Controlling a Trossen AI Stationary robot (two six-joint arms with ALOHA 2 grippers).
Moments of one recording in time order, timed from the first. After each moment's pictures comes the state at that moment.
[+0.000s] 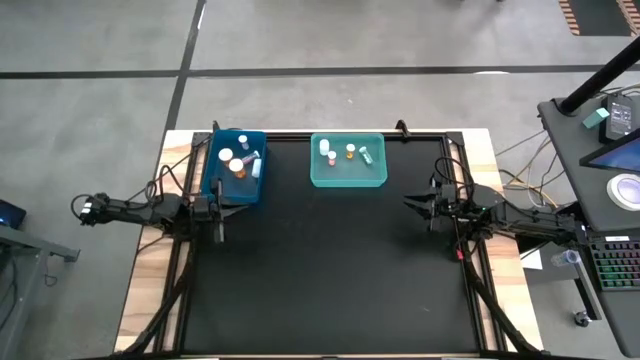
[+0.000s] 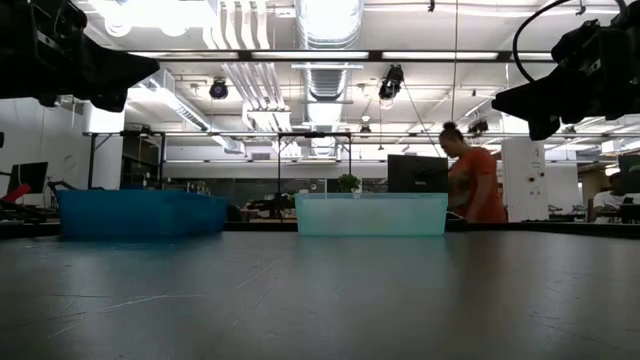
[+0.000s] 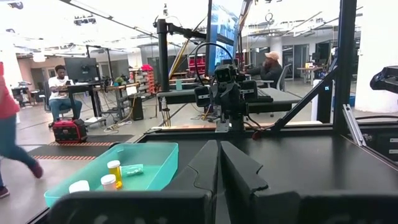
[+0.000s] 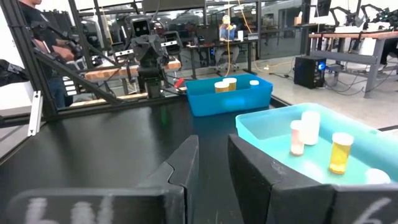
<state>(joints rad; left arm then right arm) -0.15 0.04 0.00 0.15 -0.29 0.11 -0.18 0.04 0.01 0.01 -0.02 0.08</state>
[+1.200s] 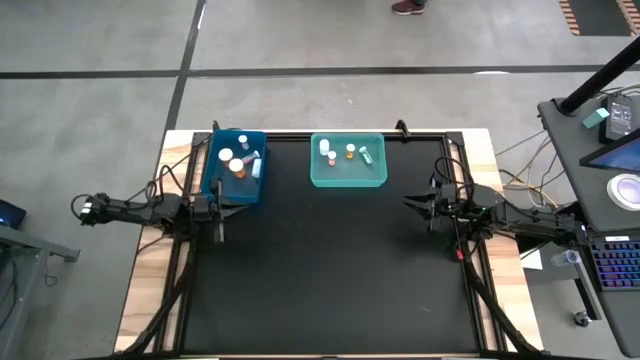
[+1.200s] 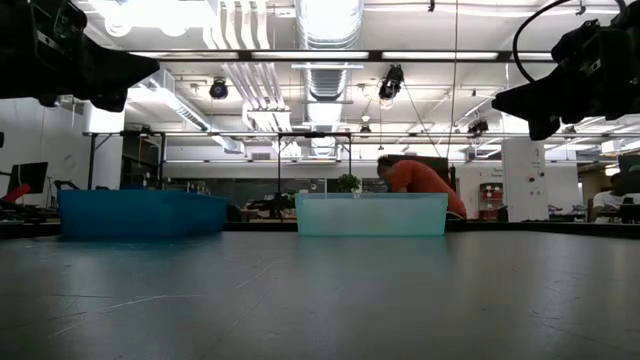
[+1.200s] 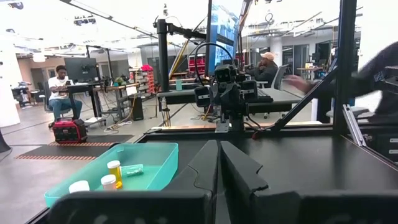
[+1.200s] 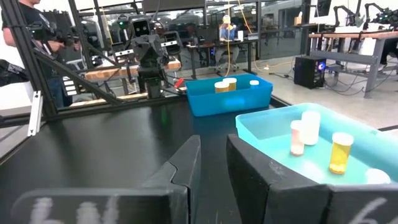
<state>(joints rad) -0.15 0.04 0.00 0.15 -0.29 0.11 -0.18 0.04 0.01 0.01 -0.02 0.08</state>
